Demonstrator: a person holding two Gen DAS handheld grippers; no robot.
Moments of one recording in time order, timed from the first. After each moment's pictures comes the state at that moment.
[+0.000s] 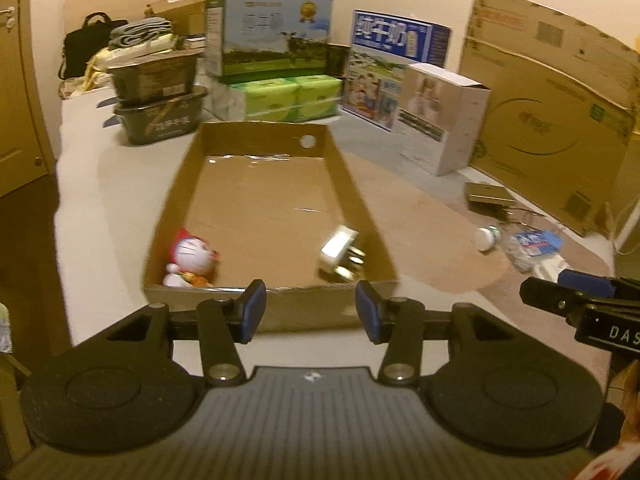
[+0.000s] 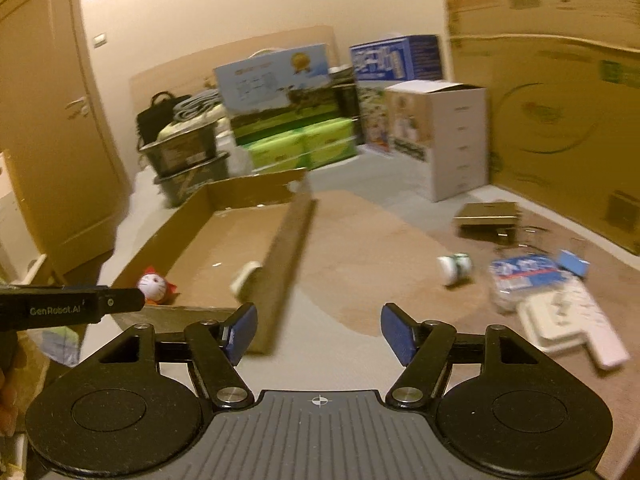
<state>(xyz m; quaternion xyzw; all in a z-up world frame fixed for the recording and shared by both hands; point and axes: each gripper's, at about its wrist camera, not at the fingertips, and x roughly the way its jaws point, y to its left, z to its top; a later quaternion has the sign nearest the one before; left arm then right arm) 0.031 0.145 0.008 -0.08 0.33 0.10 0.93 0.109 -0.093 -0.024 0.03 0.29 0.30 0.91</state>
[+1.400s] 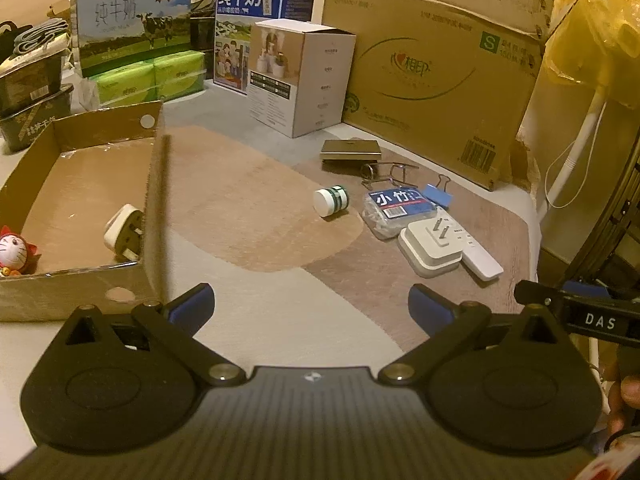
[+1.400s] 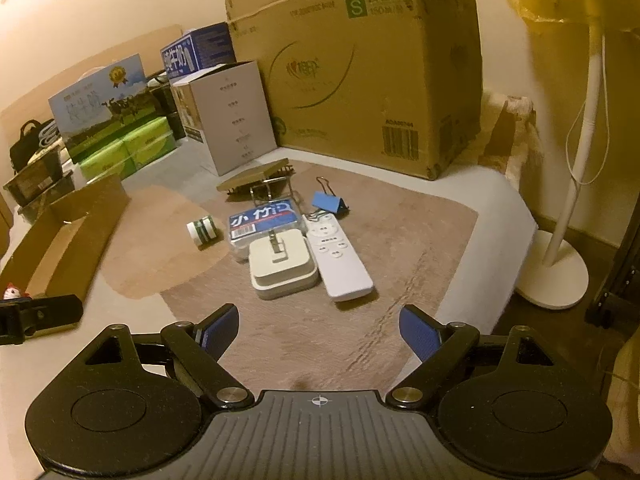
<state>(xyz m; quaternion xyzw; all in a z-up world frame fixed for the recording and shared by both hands) 0.091 -0.004 -0.019 -0.06 0.36 0.00 0.93 0.133 -0.269 -0.051 0.06 0.34 0.13 0.93</state>
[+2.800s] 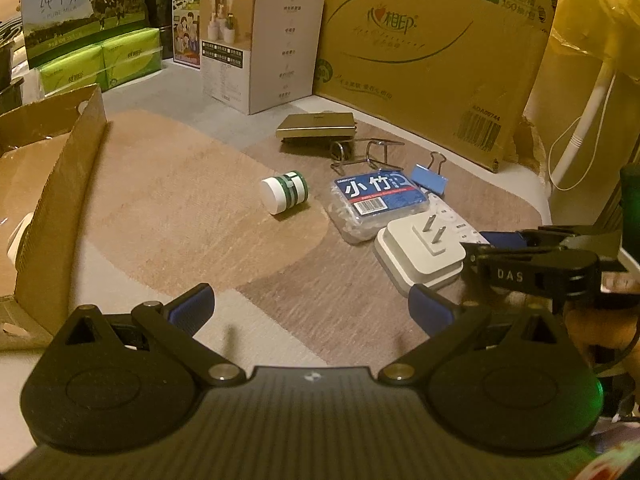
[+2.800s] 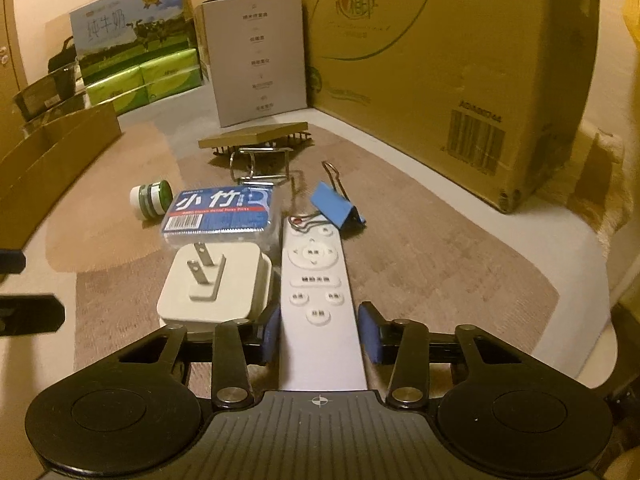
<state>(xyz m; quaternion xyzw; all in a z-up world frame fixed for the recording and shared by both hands) 0.167 -0.046 -0.066 -0.05 0.39 -0.02 0.92 0.265 -0.261 -0.115 -0.04 0.37 0.23 0.90</state>
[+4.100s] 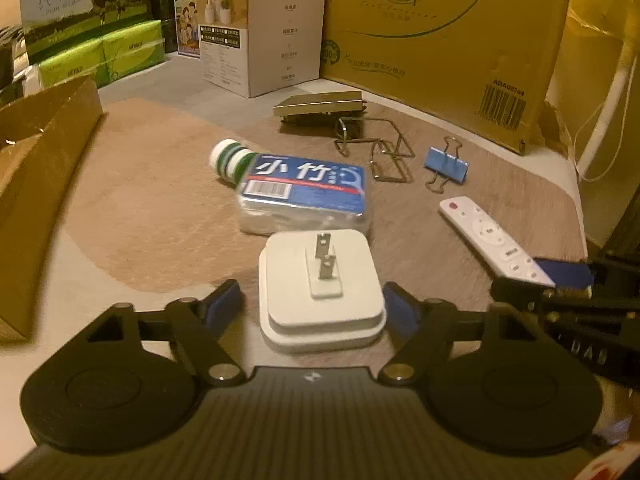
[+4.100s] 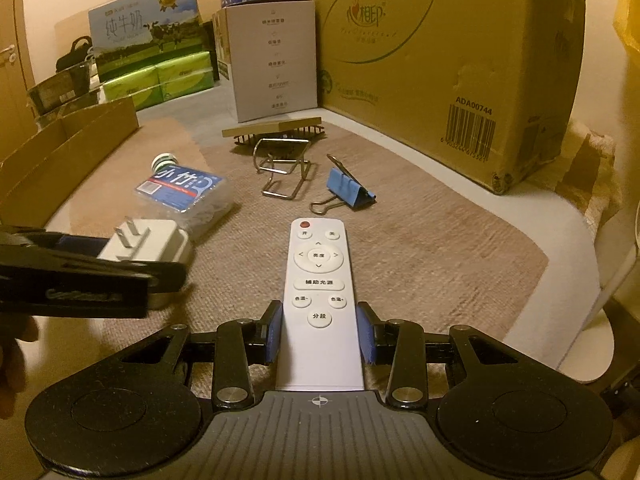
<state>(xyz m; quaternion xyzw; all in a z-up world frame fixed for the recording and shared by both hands) 0.186 -0.067 -0.103 -0.03 0.39 0.01 0.92 0.215 -0.265 -0.116 -0.04 0.35 0.22 0.91</state>
